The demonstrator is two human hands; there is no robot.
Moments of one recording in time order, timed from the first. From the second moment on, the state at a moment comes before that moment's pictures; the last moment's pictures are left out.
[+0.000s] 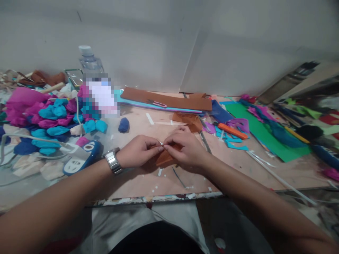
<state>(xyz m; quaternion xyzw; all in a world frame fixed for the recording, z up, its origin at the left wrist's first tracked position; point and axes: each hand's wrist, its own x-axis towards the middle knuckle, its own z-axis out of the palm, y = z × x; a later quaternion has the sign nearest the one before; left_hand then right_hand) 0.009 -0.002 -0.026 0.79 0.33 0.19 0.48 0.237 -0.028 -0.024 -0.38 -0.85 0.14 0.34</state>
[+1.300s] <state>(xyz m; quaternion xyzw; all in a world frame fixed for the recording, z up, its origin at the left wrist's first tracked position) 0.009 0.002 -0.026 0.66 0.37 0.23 0.62 0.238 -0.029 -0.022 -0.35 -0.88 0.09 0.32</state>
